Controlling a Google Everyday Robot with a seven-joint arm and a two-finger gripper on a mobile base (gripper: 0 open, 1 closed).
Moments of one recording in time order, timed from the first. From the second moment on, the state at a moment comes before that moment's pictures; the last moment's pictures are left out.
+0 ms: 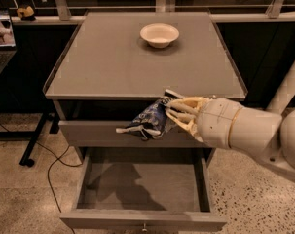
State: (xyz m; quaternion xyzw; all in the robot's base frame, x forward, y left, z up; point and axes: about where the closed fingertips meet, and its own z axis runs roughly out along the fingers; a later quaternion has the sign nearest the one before) arm 0.476 -0.076 0.877 -0.52 0.63 0.07 0.58
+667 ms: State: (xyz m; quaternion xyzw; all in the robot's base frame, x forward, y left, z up) arm 0.470 -0.100 0.774 -0.47 0.68 0.07 0.56
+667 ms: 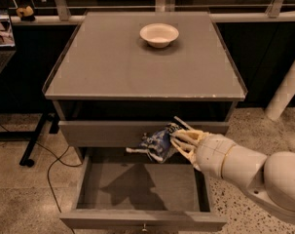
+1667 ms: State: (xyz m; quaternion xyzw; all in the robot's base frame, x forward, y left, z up) arm 0.459 -0.118 0.665 -0.43 0.74 0.11 0.50
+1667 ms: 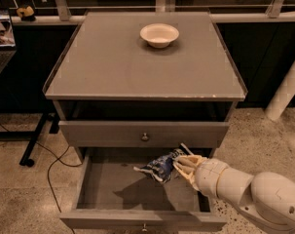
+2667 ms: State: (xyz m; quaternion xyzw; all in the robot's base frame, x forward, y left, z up) arm 0.462 -0.119 0.605 -0.41 0.77 0.12 0.47
